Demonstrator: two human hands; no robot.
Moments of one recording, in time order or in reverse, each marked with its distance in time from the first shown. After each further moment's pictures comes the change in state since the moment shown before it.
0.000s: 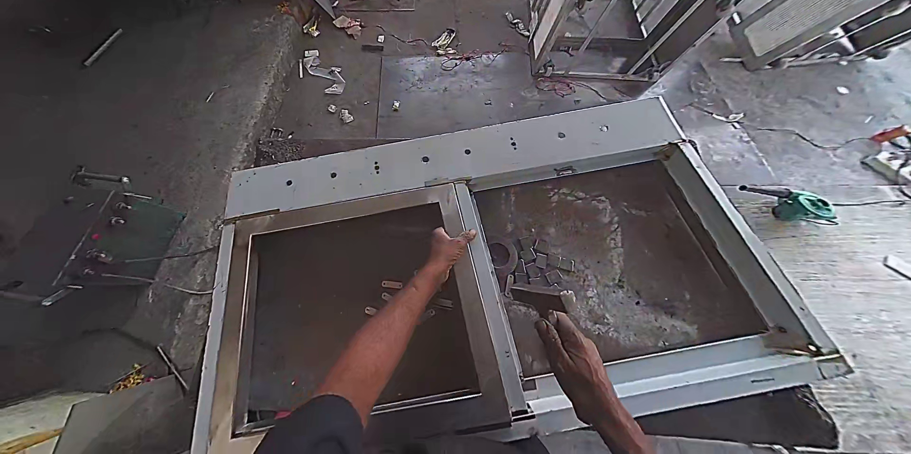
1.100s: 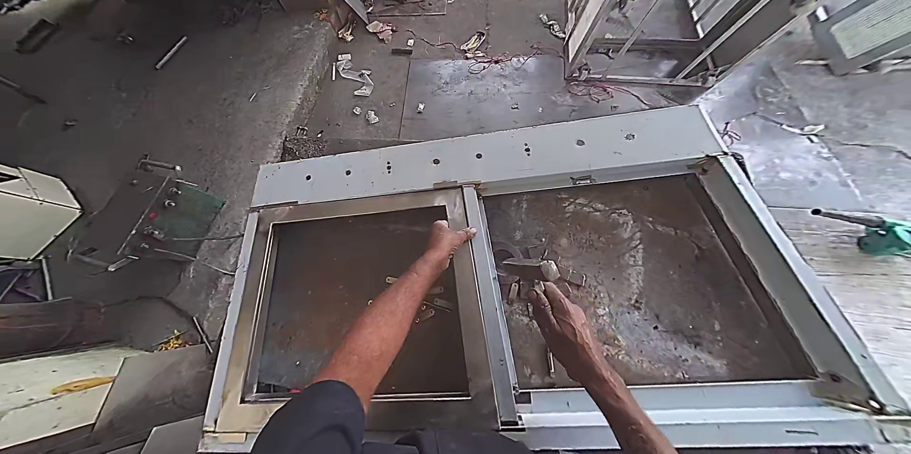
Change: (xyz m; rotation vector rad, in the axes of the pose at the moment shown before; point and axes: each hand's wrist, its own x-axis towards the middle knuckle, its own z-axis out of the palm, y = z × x) left_hand 0.004 0.023 -0.004 0.154 0.074 -0.046; right_hand 0.070 0.001 -0.009 -0.110 -0.127 -0.170
